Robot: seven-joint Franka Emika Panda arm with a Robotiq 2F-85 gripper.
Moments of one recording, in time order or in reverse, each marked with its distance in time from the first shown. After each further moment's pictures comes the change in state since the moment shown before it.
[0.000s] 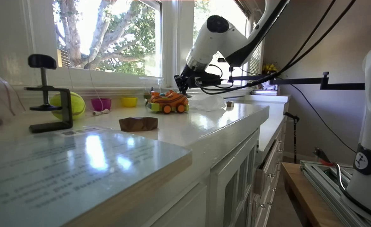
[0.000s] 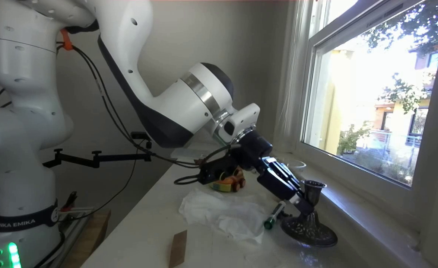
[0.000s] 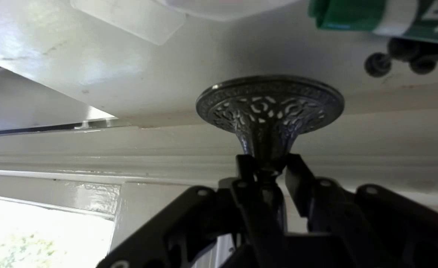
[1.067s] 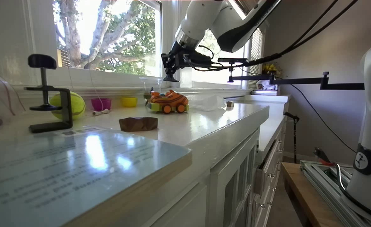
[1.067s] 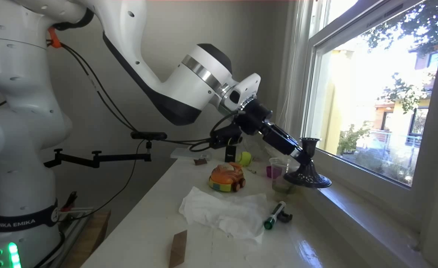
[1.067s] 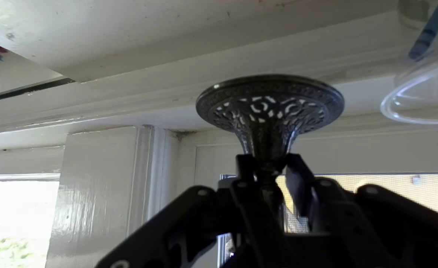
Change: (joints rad) arm 0.050 -0.099 0.062 0.014 0.218 0.000 -0.163
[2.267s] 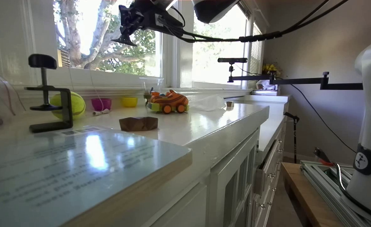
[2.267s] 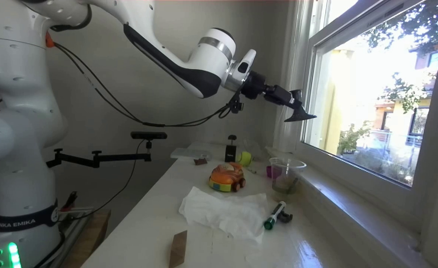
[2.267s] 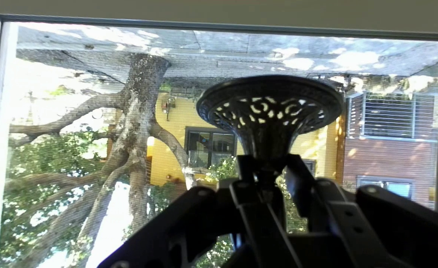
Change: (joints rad) arm 0.113 -0.005 0.141 0.192 -0.151 0.066 0.003
